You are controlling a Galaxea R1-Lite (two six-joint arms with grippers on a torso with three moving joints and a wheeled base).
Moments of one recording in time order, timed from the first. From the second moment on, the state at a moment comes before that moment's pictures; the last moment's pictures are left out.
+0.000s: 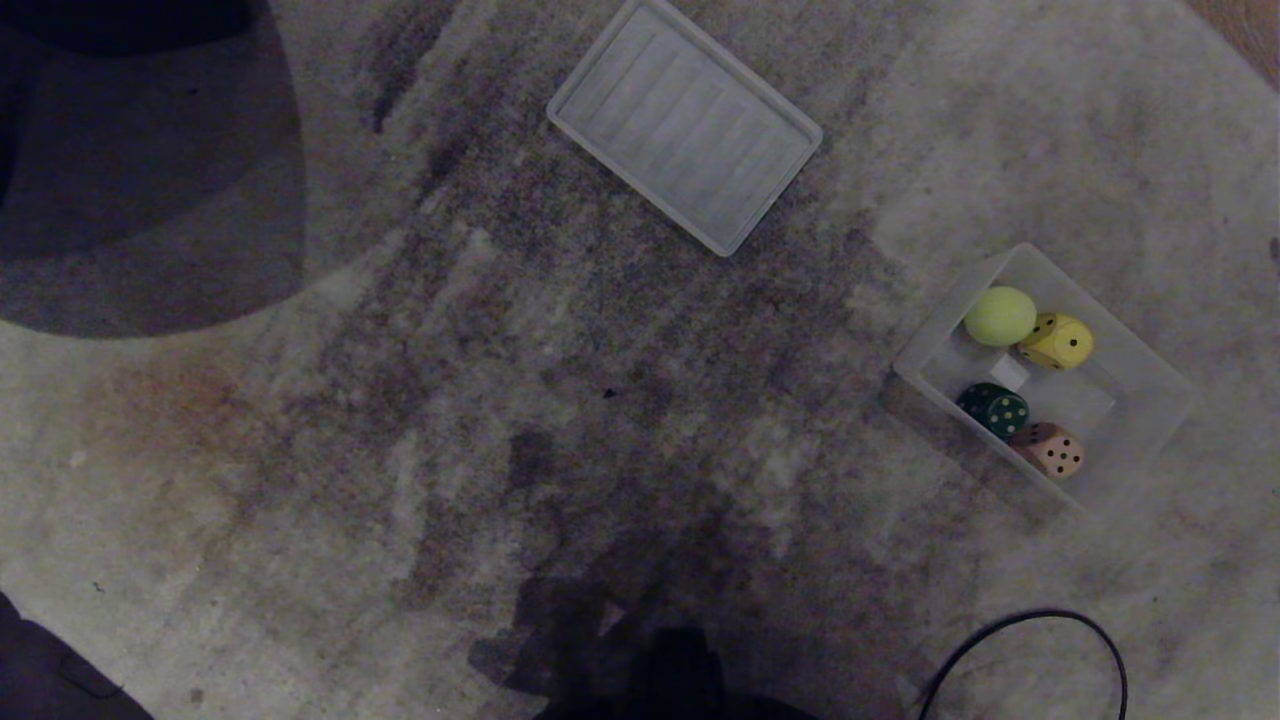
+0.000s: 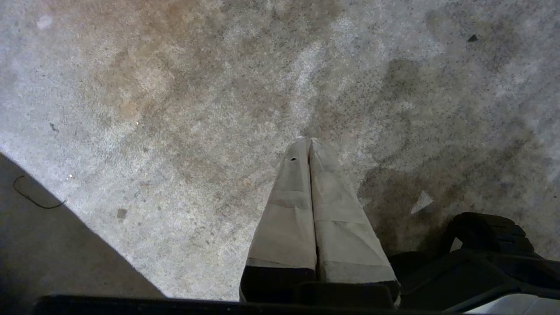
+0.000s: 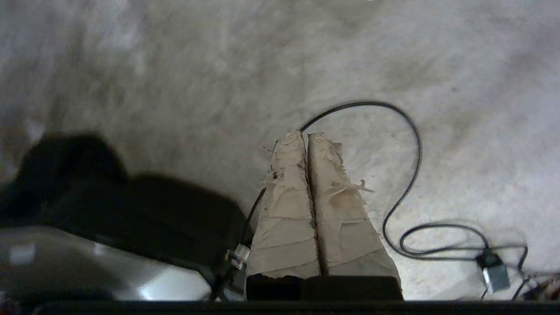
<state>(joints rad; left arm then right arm) 0.00 0.00 0.00 0.00 0.06 -0.10 -0.06 0.28 -0.01 -0.03 0.00 0.03</state>
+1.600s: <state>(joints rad) -0.01 0.00 0.00 0.00 0.06 -0.11 0.01 0.00 0.00 -0.03 0.00 0.06</state>
